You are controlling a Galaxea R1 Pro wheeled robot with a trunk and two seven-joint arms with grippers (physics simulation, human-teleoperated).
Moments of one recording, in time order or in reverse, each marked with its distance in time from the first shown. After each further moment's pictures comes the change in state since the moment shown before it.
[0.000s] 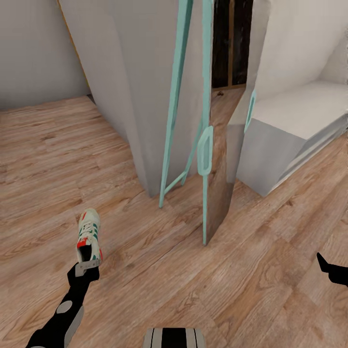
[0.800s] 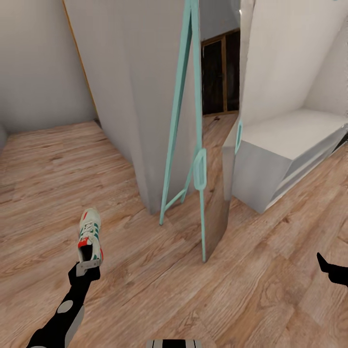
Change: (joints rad) left arm 0.000 -0.003 -0.006 -0.003 -0.001 0.001 -0.001; right arm 0.000 0.000 0.000 0.000 0.000 -0.001 0.000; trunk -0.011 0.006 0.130
